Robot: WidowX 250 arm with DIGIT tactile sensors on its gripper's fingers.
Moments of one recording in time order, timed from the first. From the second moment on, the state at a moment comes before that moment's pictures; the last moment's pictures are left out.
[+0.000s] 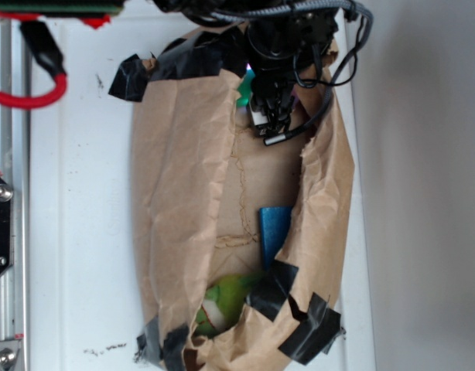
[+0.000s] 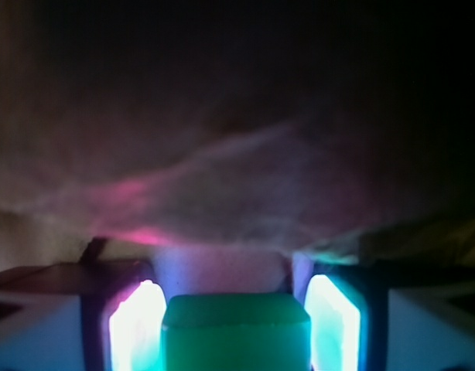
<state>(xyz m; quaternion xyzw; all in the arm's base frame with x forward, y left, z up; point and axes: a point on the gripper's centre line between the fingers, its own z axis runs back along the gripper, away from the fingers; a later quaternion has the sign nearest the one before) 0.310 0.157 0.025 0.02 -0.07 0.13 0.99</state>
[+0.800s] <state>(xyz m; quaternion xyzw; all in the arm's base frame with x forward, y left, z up) 0.267 0.093 0.127 -0.04 -0.06 0.12 0.99</state>
